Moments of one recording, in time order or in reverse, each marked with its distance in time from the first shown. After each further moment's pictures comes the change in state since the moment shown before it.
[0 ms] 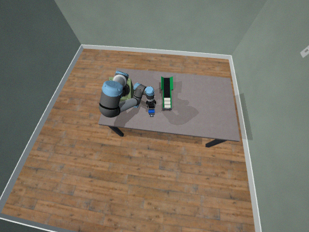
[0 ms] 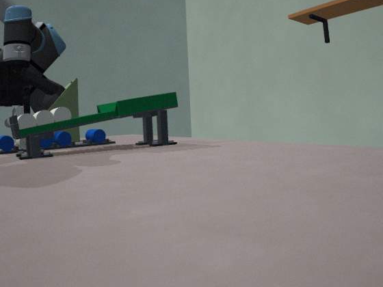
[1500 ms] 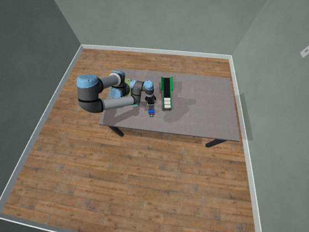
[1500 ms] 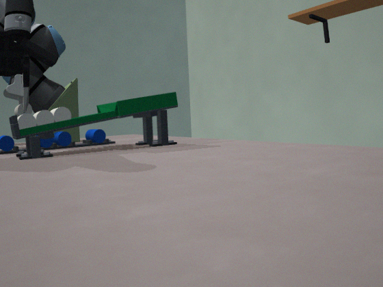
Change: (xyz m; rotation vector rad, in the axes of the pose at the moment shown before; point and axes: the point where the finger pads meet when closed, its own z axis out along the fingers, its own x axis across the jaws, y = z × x) arm 0.000 0.000 -0.083 -0.002 0.007 -0.001
